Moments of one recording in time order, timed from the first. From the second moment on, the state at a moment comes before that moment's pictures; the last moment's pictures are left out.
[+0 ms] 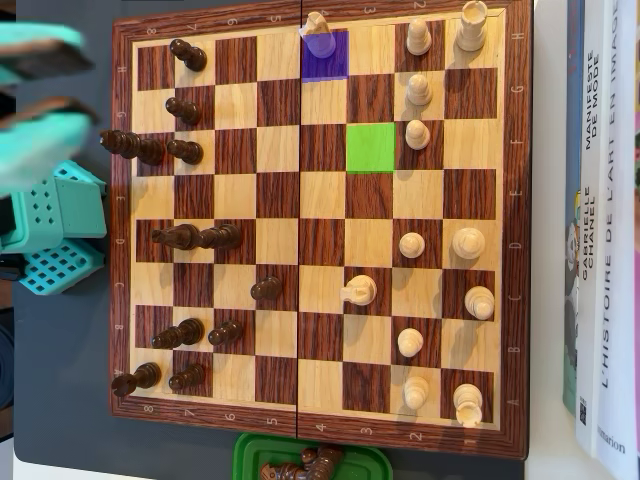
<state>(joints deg) -15.4 184.8 152.1 31.9 79.5</state>
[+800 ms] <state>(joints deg) -28.9 133.7 126.3 55.8 79.5</state>
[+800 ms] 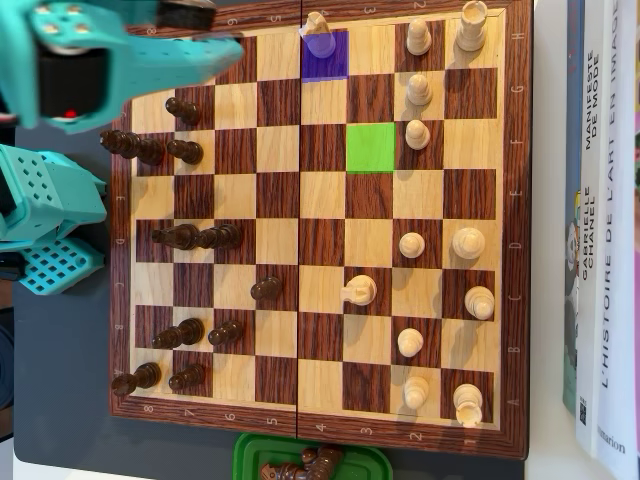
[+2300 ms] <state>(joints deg) -29.3 98.5 107.4 56.0 79.8</state>
